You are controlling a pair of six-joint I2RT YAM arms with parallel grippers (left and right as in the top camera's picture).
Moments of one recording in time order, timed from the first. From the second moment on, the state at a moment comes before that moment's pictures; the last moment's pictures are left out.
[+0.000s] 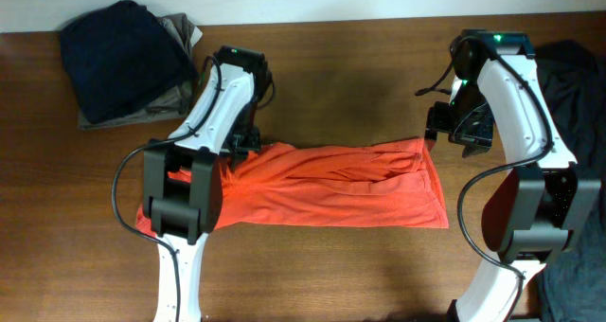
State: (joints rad) left arm -0.31 2.34 2.02 -1.69 -0.17 -0.39; right arm -0.04 2.01 1.83 -1.57 -0.01 0.26
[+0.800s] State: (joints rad) left arm -0.32 2.29 2.10 -1.57 -0.06 -0.27; right arm -0.04 2.01 1.83 -1.53 -0.02 0.26
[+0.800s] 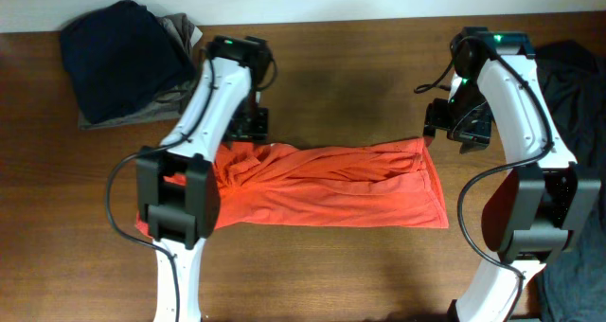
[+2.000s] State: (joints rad) left arm -0.35 2.29 1.96 -1.50 -0.12 -0.16; right arm -0.04 2.01 1.83 -1.53 -0.03 0.25
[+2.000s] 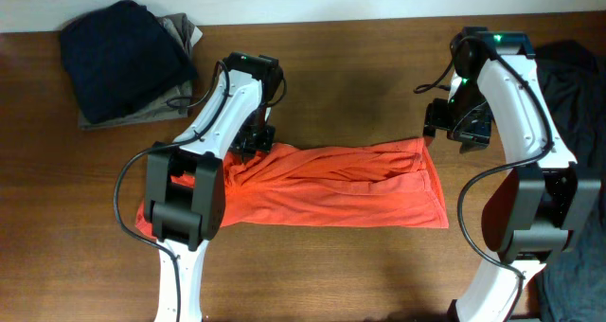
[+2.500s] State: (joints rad) left arm -0.34 2.17 2.08 -1.68 -0.29 -0.52; right arm -0.02 2.01 1.83 -1.52 -0.03 0.25
